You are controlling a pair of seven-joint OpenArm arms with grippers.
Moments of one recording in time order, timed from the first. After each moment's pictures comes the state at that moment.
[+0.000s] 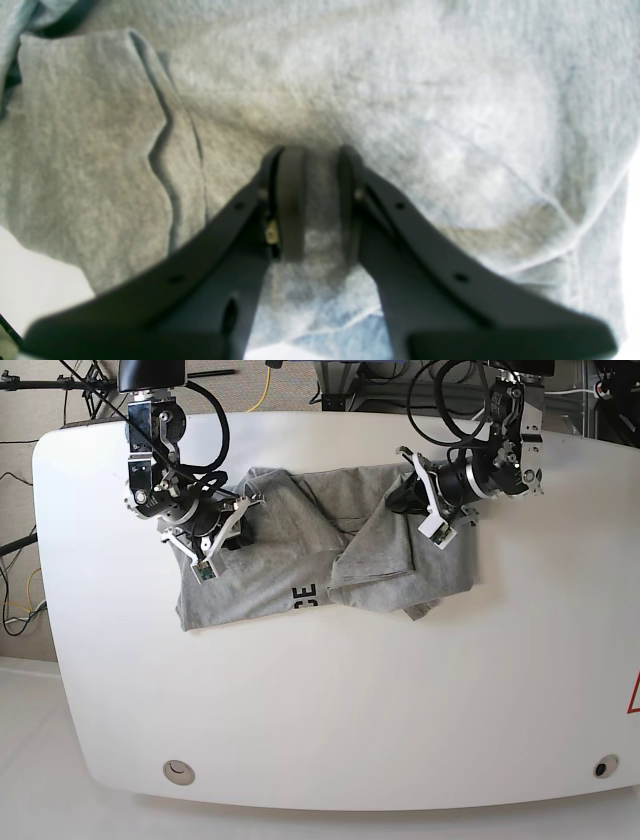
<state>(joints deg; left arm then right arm) 14.1 -12.3 -0.3 90.7 -26.9 -41.5 44.5 -8.3 11.8 1.7 93.0 22.8 22.1 -50.9</state>
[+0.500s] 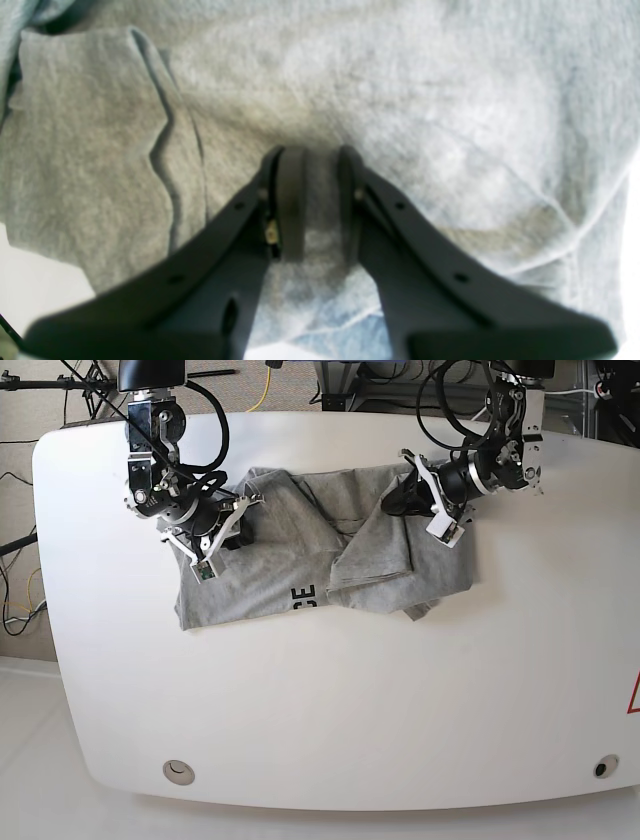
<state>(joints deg) 13.5 -12.4 -0.7 83.6 -29.8 -42.6 37.1 -8.4 11.8 1.9 93.0 22.8 22.2 -50.8</state>
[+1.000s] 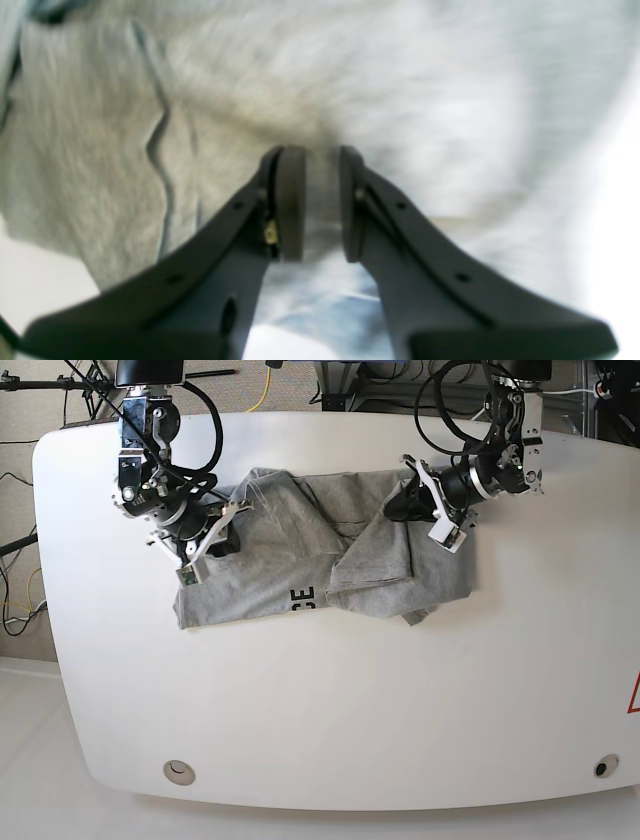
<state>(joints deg) 12.7 -11.5 -3.9 84.1 -28.1 -43.9 37.9 -8.9 11.0 7.3 98.0 22.8 22.5 -52.0</state>
